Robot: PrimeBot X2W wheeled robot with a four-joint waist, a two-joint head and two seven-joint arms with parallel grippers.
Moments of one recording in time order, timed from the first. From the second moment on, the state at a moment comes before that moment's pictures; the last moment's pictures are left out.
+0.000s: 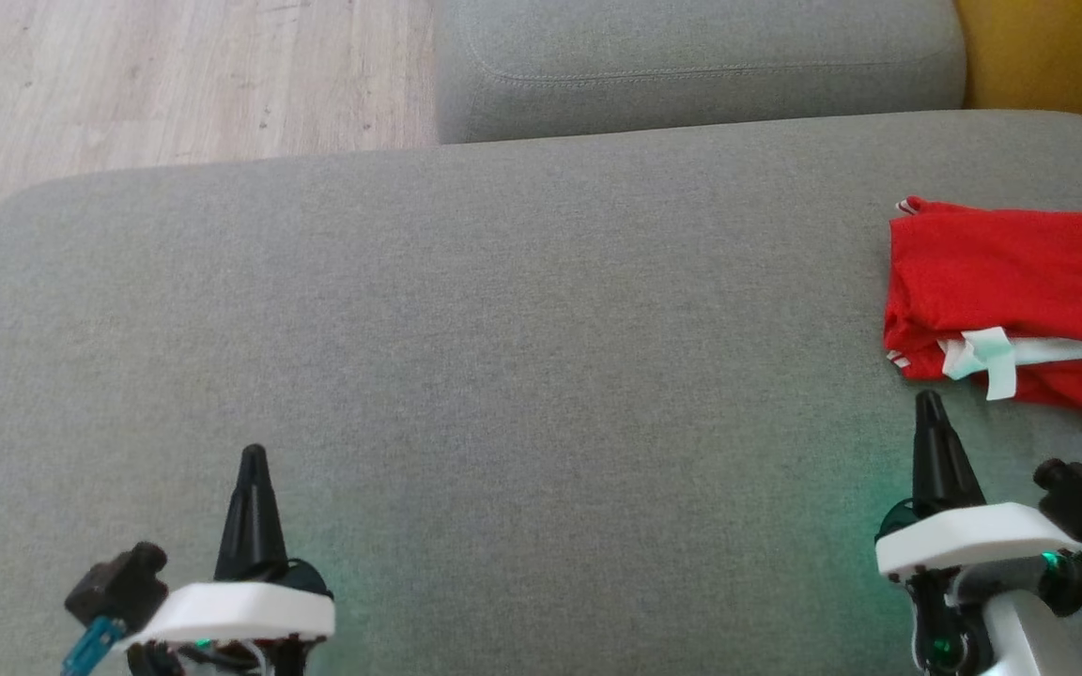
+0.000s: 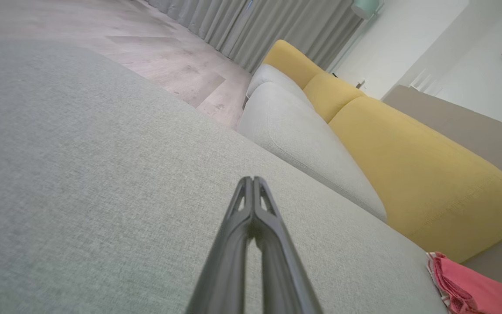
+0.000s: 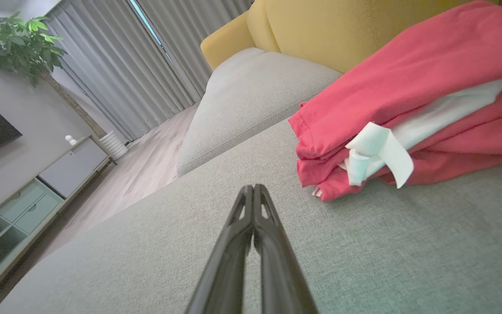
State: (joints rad) left arm -0.04 0.04 -0.11 0.32 -0.67 -0.12 -0.19; right arm -0.09 -0.04 -0.01 0.41 0.50 0.12 -0.18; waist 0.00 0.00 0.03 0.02
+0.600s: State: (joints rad) left arm -0.04 0.05 -0.09 0.32 -0.84 -0.12 -0.14; right arm -0.09 -0.04 -0.03 0.39 0.70 0.12 -0.12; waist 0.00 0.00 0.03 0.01
